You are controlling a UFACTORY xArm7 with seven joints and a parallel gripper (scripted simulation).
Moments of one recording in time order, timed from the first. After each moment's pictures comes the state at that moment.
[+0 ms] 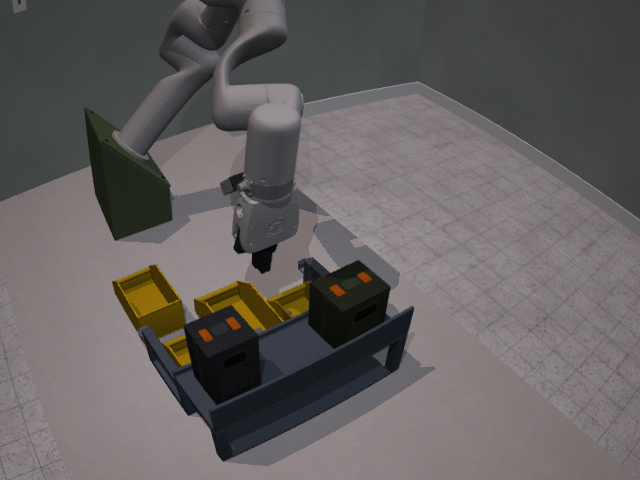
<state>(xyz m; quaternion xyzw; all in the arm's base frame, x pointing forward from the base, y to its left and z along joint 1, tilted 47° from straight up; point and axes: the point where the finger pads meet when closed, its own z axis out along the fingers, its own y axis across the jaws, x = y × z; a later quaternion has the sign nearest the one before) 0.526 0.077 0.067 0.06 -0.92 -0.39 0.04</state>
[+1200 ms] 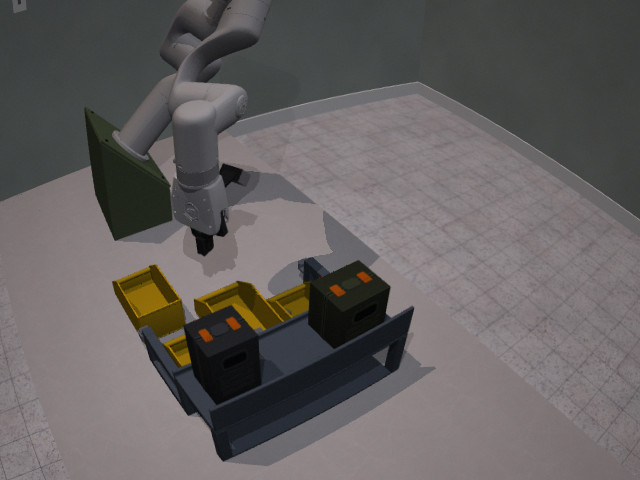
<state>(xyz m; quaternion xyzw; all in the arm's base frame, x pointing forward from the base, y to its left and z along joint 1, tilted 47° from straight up) 0.408 0.056 0.009 -0.44 -0.79 -0.35 0.24</state>
